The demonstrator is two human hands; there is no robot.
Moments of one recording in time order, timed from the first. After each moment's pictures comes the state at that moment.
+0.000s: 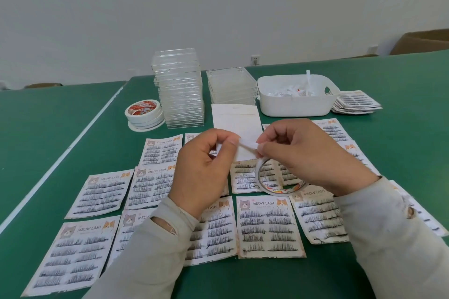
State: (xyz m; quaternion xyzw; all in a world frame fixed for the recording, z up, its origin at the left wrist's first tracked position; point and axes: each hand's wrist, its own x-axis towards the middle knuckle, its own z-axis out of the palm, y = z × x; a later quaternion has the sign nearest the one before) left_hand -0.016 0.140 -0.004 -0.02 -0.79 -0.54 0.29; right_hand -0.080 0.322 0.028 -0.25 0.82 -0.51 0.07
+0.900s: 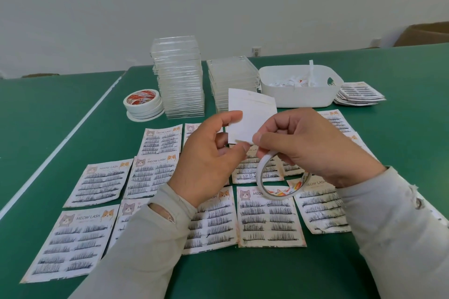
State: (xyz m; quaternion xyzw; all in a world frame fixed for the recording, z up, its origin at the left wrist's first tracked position) left_hand -0.020 0.140 -0.009 -0.03 -0.76 -0.62 0.16; right_hand -0.073 0.322 0.032 -0.26 0.76 -0.58 0.13
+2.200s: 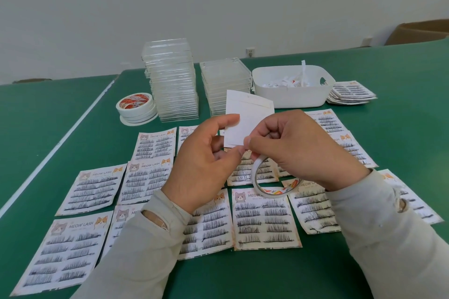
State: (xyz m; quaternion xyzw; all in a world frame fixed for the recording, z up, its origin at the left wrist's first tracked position) left_hand -0.020 0.139 -0.010 -0.04 -0.79 -0.59 0.15; right_hand -0.071 0.317 0.029 -0.25 0.82 -0.51 0.07
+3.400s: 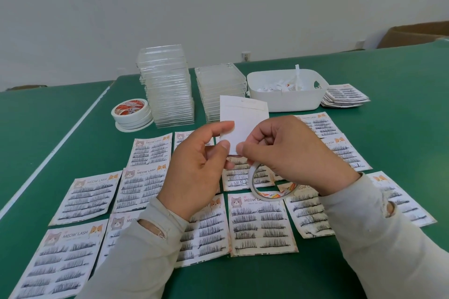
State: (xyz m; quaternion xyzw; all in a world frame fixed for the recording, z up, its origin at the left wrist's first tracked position) left_hand -0.015 0.141 -0.009 -0.06 -0.79 -0.57 0.21; right_hand -0.073 0.316 0.026 -0.23 0.84 -0.49 0.05
